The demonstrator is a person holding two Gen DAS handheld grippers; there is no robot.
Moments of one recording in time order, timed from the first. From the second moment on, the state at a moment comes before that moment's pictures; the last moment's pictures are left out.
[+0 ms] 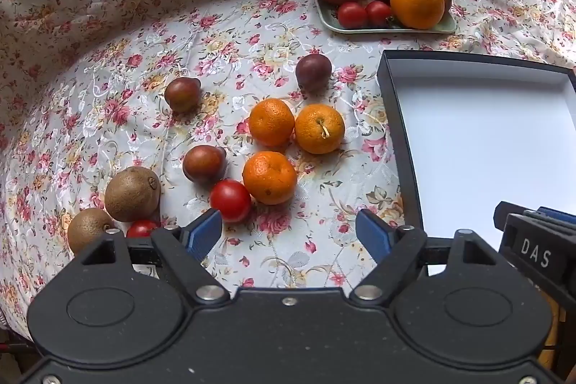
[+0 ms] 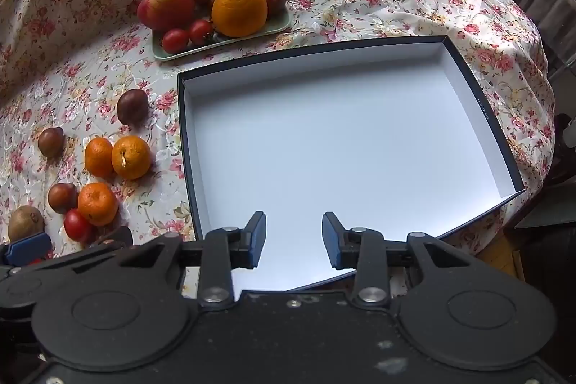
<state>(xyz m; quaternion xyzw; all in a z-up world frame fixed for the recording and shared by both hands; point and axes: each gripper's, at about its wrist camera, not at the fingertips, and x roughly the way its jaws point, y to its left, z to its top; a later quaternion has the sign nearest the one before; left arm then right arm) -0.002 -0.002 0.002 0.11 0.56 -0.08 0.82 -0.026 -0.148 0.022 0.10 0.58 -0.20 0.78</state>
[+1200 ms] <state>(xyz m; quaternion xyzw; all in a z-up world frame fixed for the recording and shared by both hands) -0.003 -0.003 -0.001 0.10 0.57 -0.10 0.81 -0.027 -0.148 0.021 0.10 0.59 -0.20 0.78</state>
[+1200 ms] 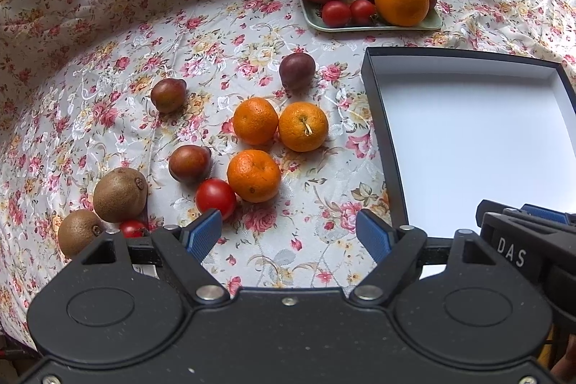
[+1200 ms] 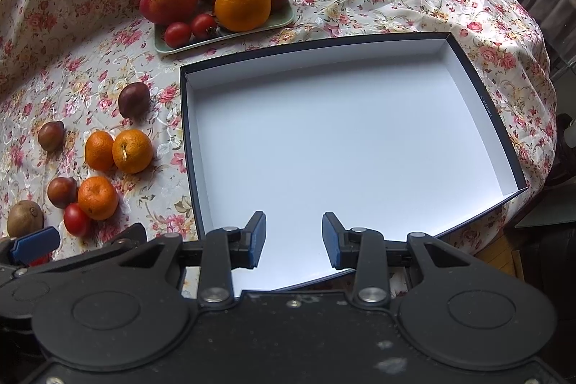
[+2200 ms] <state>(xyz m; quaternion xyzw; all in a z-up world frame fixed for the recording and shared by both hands) -0.001 -0.002 -0.001 0.08 0.58 -0.10 0.81 -0.025 -0.148 0.020 0.10 0.59 -0.19 0.78</state>
